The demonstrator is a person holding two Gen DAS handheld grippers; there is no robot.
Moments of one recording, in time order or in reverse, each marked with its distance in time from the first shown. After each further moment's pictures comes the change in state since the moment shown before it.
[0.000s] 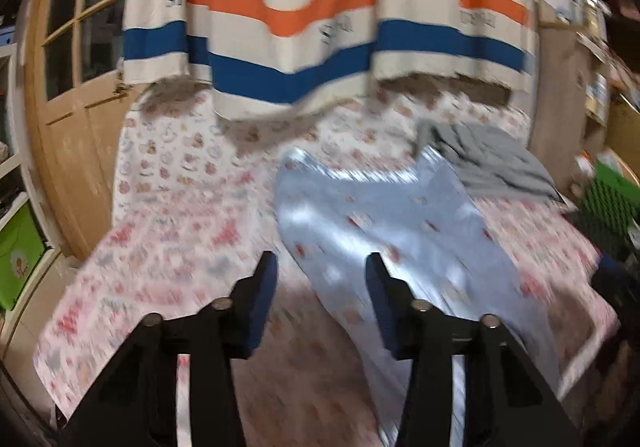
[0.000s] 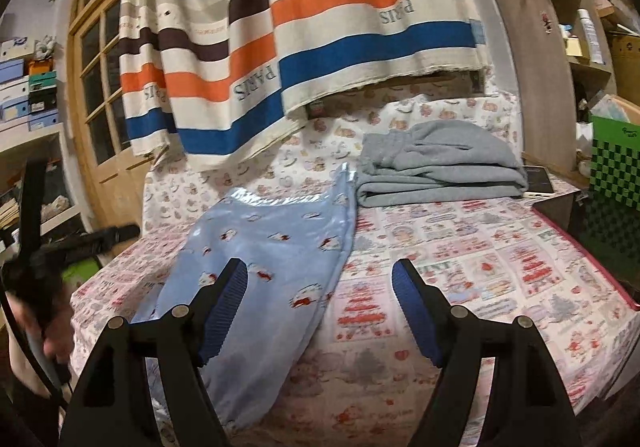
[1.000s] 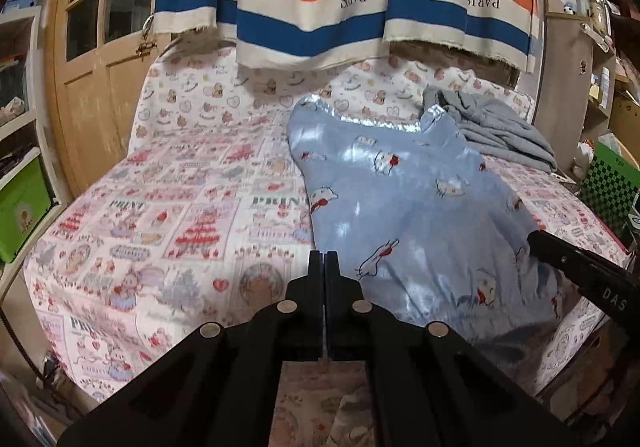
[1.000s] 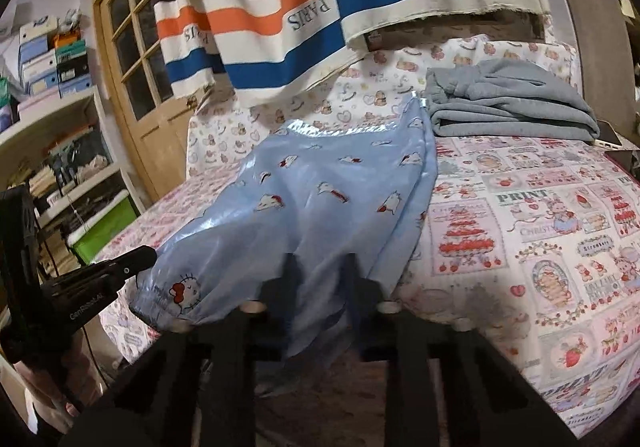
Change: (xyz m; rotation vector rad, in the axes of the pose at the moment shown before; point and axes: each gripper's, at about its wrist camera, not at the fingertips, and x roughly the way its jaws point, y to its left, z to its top) left arm -0.020 0.007 -0.074 -0.082 0.047 0.051; right arm 0.038 0.038 -0.042 -0.017 0.192 0.157
